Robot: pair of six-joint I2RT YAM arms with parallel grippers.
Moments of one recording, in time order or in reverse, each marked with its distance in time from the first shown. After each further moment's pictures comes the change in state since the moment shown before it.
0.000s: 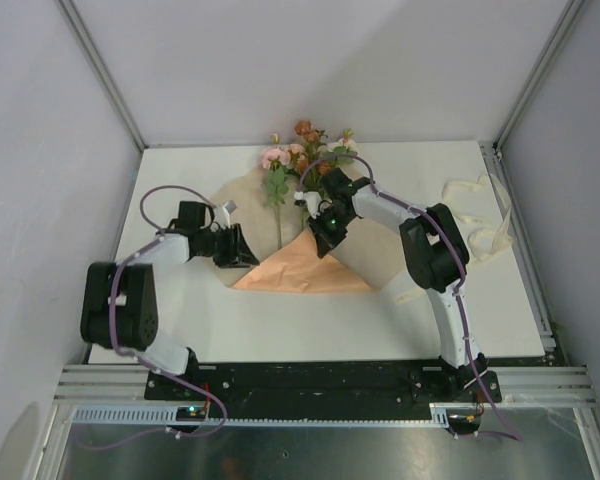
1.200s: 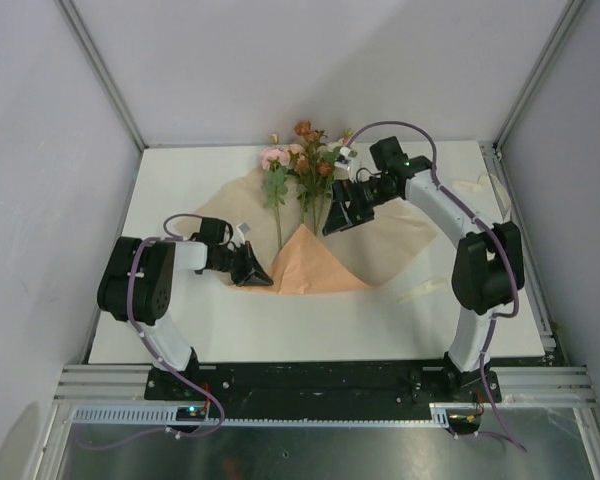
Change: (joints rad) left arm -0.087 0.138 -0.093 0.188 0.069 -0.307; right arm -0.180 -0.313 -0.070 -0.063 -0.319 0.233
